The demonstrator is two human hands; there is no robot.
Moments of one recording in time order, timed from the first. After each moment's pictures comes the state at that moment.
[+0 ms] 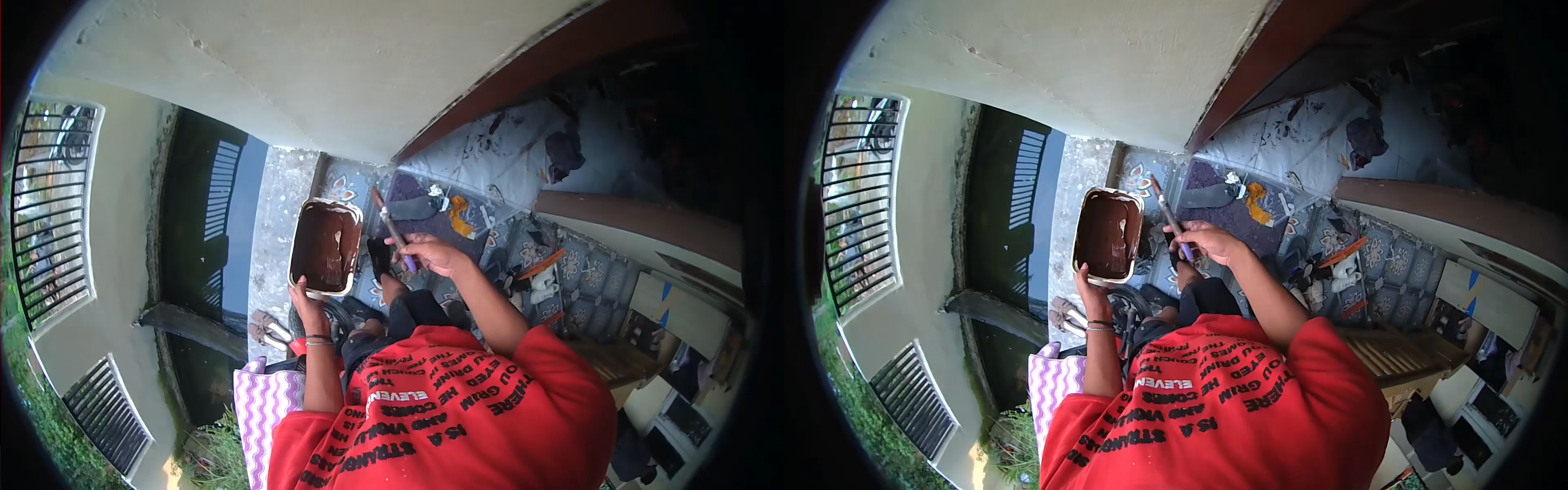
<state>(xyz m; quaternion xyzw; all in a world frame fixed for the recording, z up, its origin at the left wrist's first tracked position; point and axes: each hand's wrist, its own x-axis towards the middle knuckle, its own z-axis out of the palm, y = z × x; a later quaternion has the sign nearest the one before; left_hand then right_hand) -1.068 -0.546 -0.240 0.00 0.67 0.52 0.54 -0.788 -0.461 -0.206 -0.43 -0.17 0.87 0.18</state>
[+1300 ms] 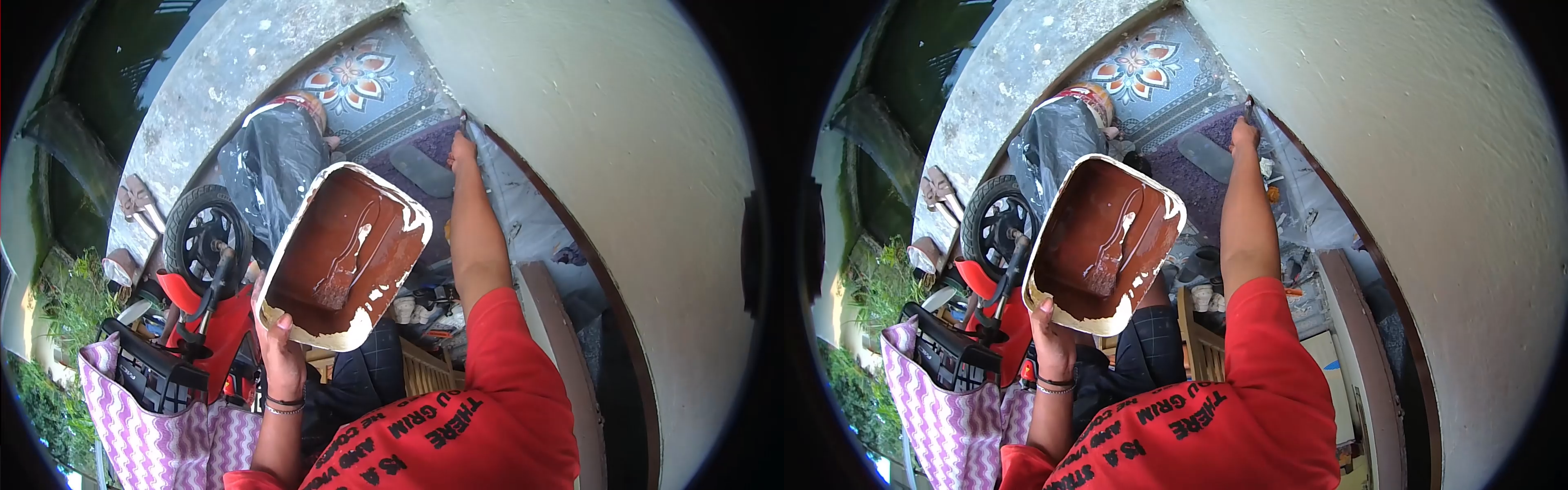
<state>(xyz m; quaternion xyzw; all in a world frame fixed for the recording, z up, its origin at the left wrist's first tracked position) -1.002 -0.567 -0.379 -0.23 0.70 0.48 0.47 -0.769 -0.308 -0.759 -0.86 -0.20 0.46 -0.07</state>
